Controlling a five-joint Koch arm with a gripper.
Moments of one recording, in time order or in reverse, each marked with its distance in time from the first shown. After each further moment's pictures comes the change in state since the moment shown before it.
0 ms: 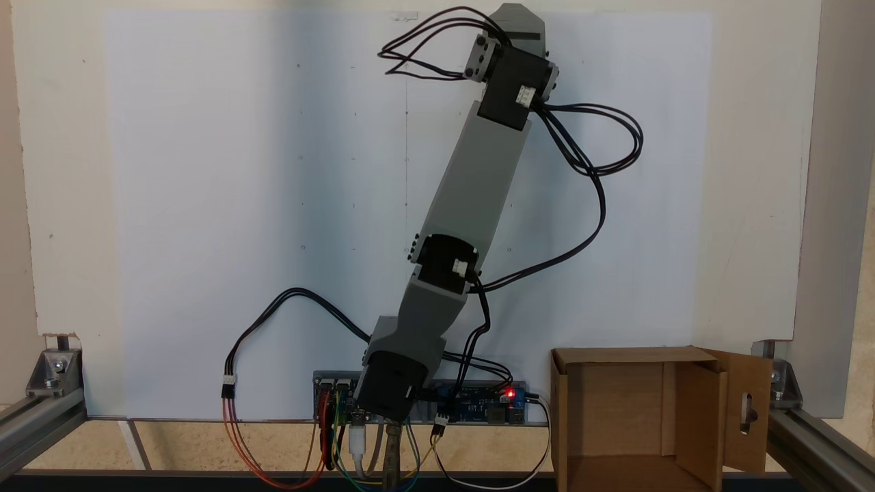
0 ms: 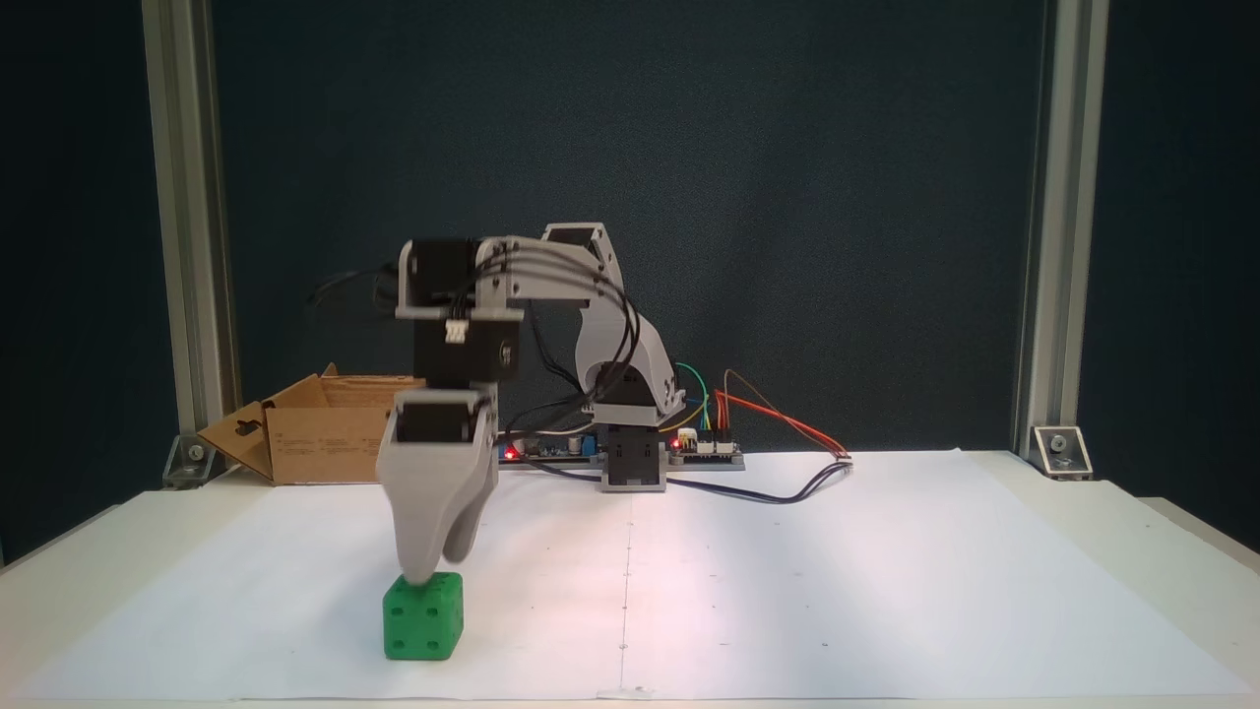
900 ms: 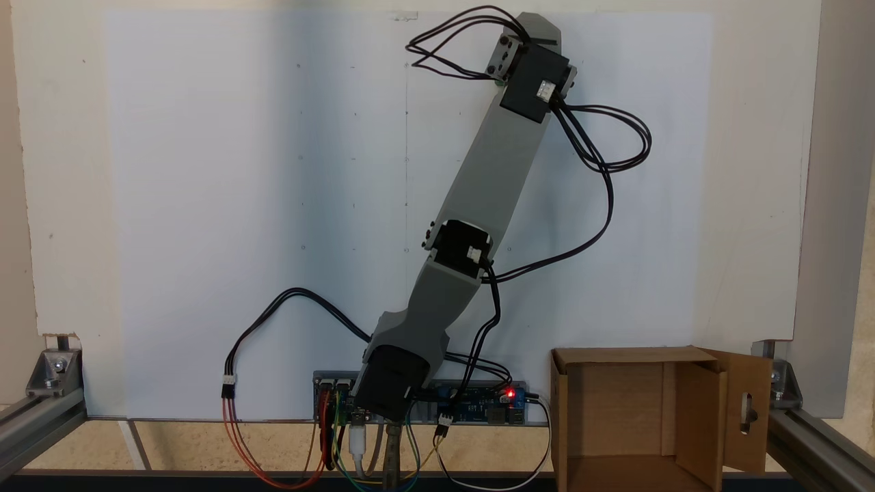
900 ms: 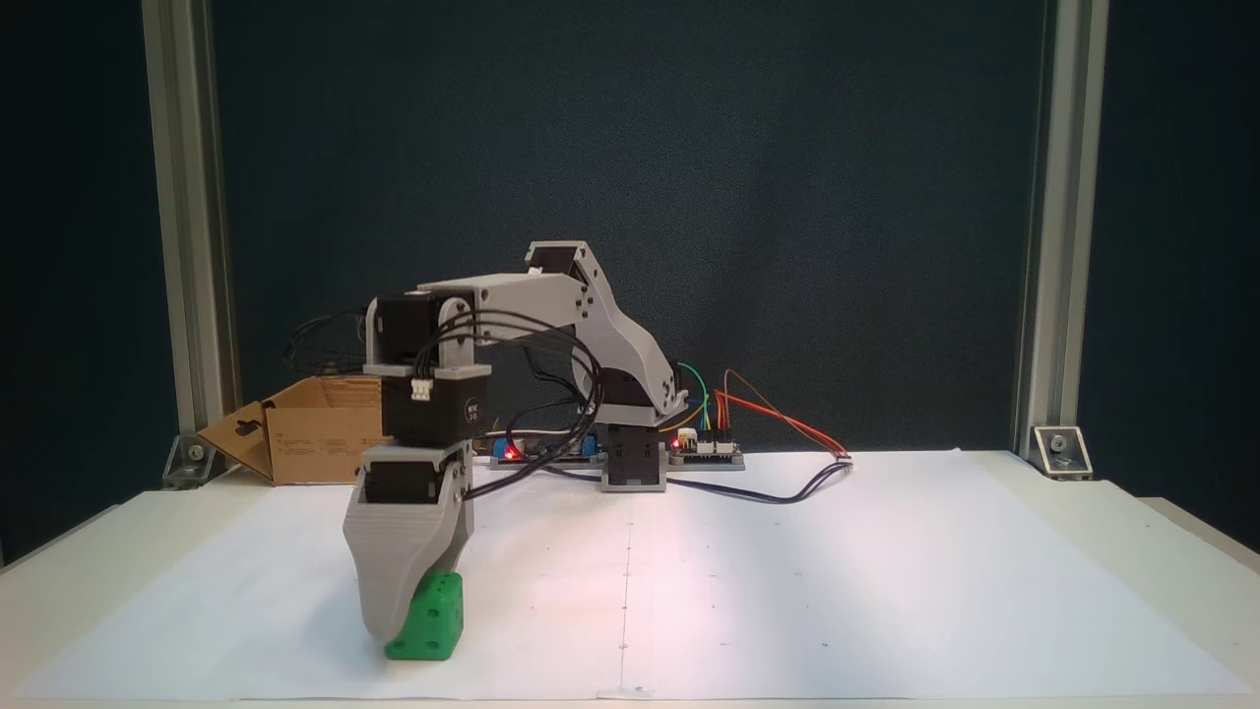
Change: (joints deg) arm 3.3 -5.3 0.1 -3.2 0.0
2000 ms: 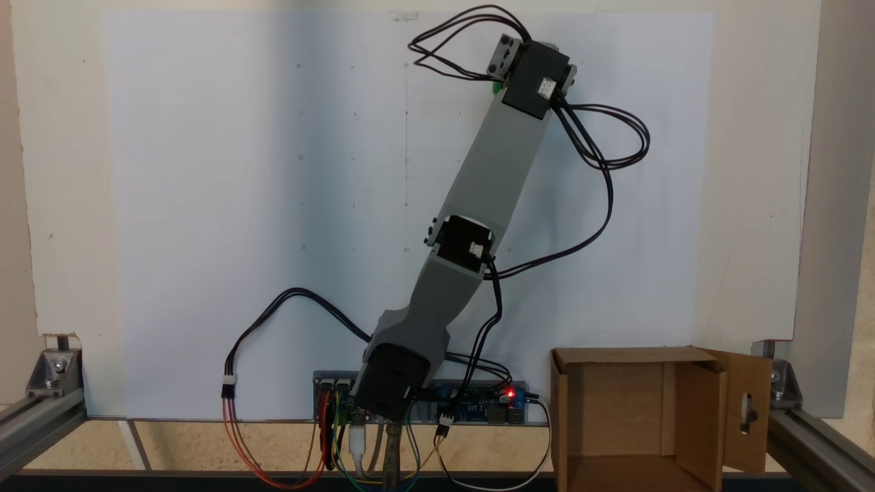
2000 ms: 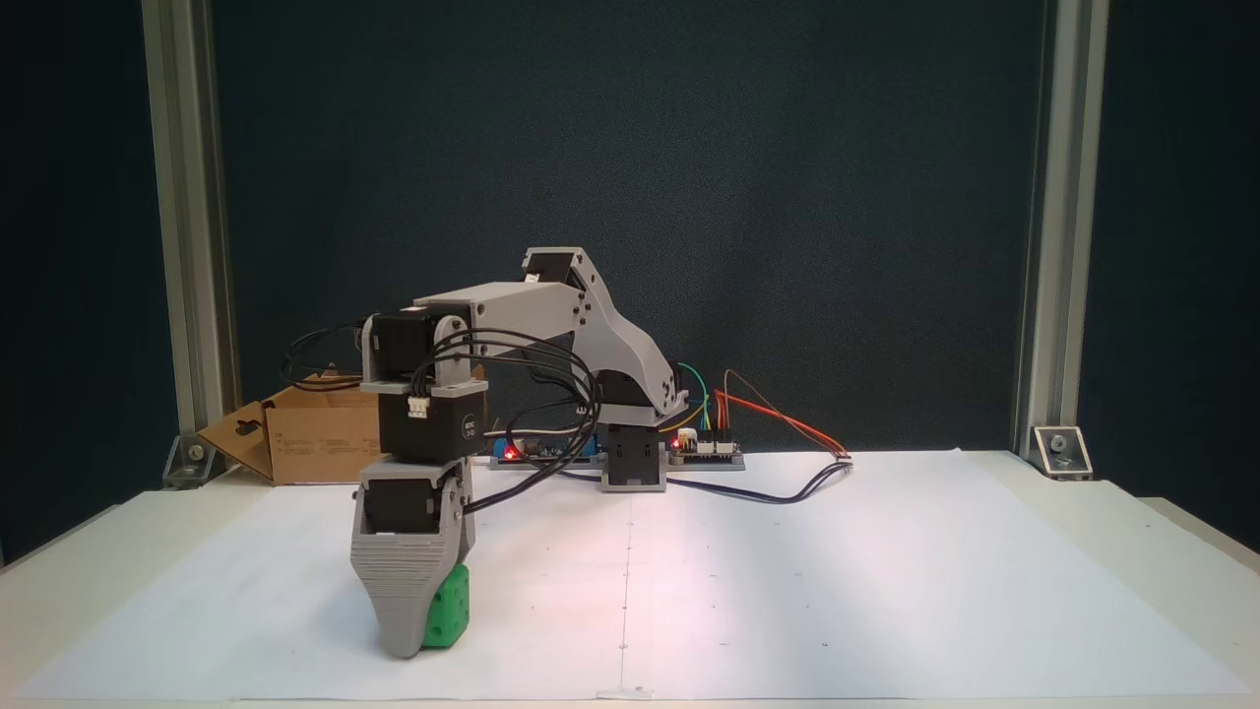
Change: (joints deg) arm 0.4 -1.8 -0.1 0.0 0.0
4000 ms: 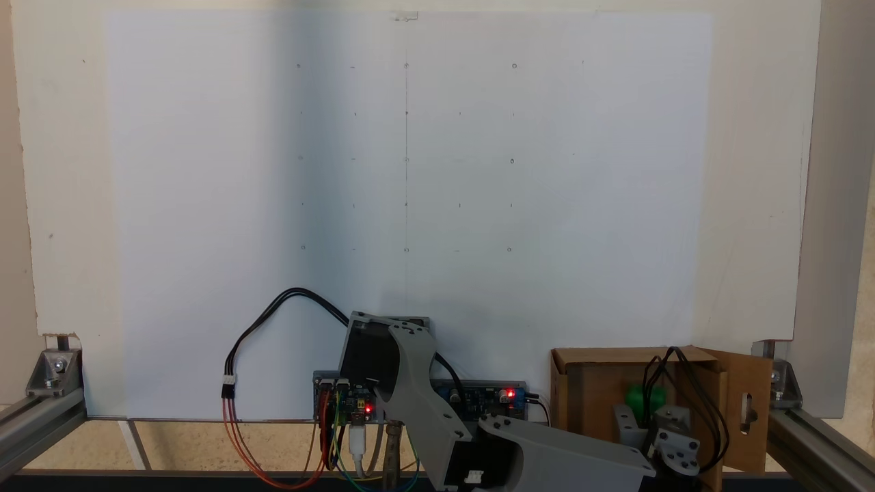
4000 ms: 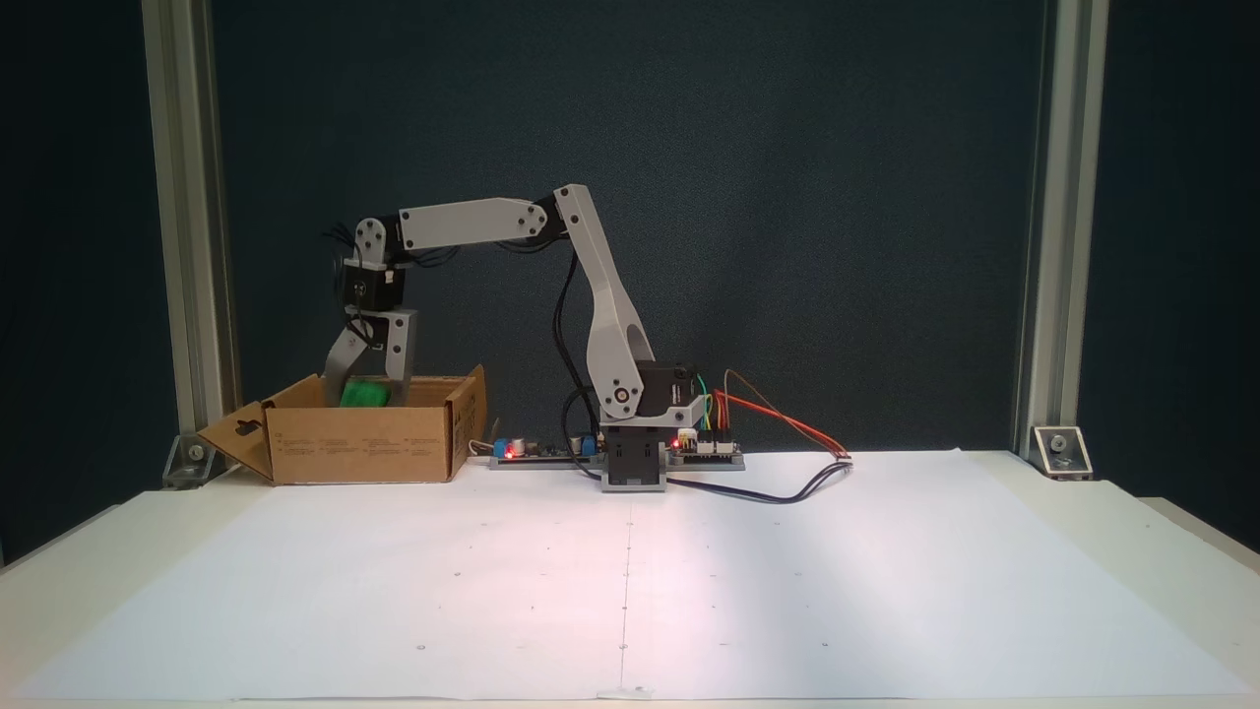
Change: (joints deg) arm 80.4 31.5 34.1 -12.4 0.1
